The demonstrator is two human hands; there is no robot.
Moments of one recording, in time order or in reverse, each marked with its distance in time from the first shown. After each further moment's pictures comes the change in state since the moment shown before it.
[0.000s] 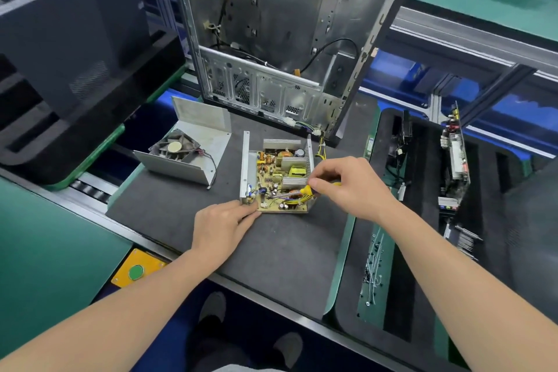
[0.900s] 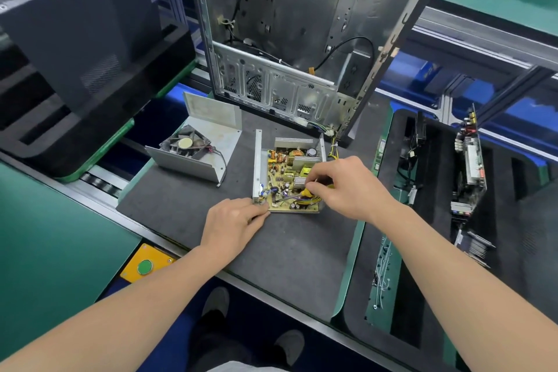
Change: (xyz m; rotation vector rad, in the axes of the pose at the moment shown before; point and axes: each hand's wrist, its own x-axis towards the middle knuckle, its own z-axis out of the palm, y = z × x) left_hand 0.003 0.002 -0.002 -0.108 -0.046 0.007; right_hand 0.017 -0.020 0.014 -0.241 -0.058 -0.081
